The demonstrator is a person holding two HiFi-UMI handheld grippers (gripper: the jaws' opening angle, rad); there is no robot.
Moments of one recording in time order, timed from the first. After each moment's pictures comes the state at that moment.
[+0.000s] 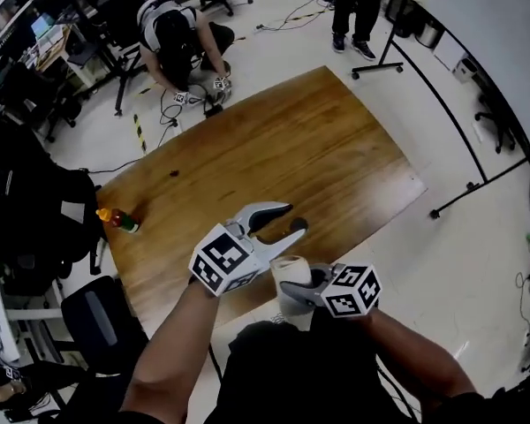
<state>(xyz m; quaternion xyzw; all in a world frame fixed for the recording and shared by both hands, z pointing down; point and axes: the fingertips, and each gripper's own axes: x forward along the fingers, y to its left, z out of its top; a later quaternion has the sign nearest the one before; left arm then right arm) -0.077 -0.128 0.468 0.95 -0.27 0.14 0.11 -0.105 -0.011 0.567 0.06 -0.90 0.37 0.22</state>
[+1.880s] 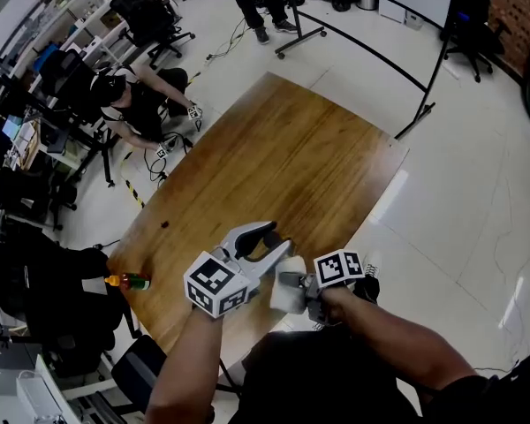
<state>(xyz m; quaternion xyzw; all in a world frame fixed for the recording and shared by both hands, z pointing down) -0.054 -0.118 0.497 0.95 -0.22 0.17 0.12 -0.113 -0.047 0.680 0.20 -0.68 0.71 0.02</state>
